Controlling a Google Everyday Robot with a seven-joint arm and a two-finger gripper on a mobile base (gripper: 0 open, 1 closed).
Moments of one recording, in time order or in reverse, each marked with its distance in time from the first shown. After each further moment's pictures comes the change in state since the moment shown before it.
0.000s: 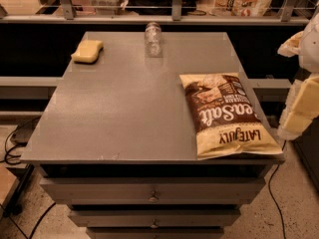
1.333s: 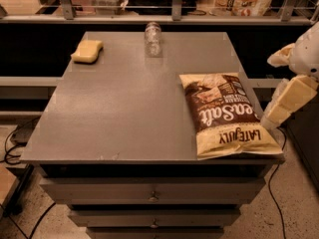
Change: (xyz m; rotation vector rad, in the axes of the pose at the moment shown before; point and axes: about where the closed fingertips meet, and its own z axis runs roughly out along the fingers) arm 0.002 -0.032 0.047 -0.089 -0.217 0.113
